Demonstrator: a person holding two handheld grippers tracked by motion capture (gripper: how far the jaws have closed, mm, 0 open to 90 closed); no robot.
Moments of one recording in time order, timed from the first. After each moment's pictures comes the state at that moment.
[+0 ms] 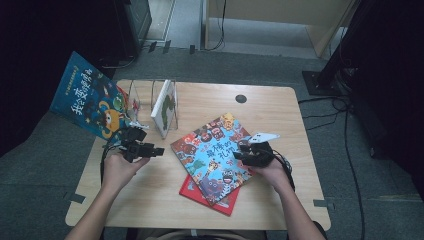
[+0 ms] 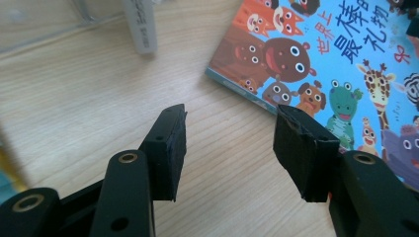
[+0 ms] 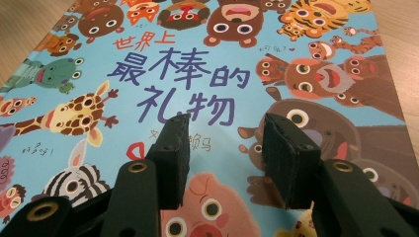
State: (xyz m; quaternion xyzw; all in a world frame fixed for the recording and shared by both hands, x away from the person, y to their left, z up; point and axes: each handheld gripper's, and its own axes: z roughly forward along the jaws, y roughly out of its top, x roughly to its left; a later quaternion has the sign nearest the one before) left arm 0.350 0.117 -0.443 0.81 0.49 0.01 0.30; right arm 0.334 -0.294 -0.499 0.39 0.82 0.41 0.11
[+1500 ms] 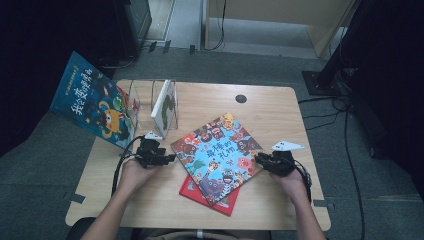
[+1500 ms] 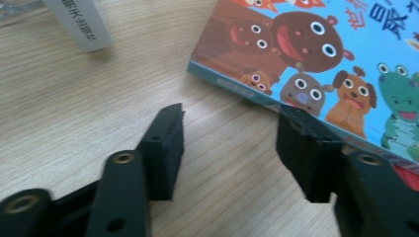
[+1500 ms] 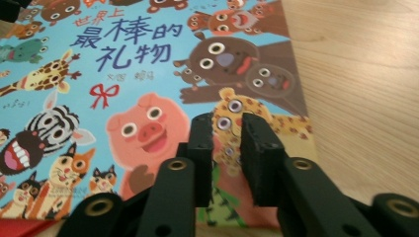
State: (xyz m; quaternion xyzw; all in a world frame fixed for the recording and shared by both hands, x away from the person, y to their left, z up) left arm 0.353 0.094 -0.498 0.83 0.45 0.04 0.33; right arm 0.299 -0.350 -0.499 0.46 0.78 0.40 0.13
